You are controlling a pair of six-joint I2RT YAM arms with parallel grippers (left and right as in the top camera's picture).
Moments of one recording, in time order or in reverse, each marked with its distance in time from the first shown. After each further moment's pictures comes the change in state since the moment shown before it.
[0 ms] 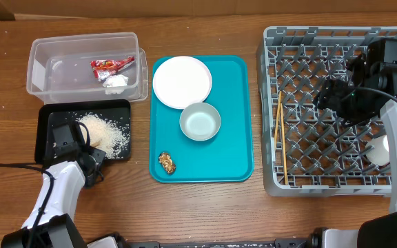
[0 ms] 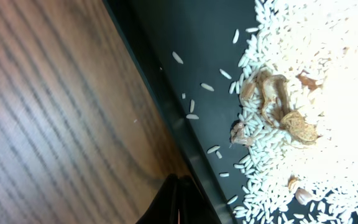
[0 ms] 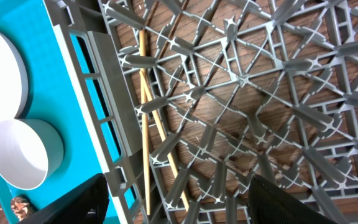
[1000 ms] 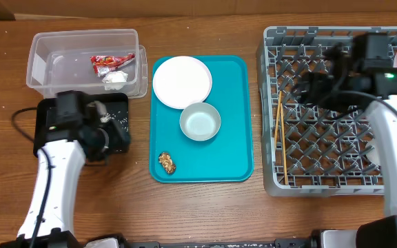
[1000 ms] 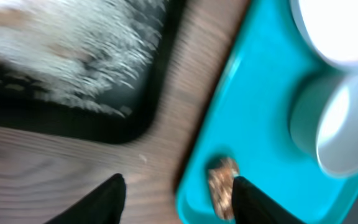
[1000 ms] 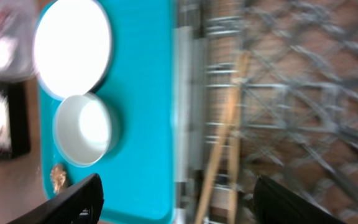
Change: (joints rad) left arm -0.188 -0.006 0.332 -0.369 0.383 0.552; right arm 0.151 0.000 0.000 0.124 -0.151 -0.083
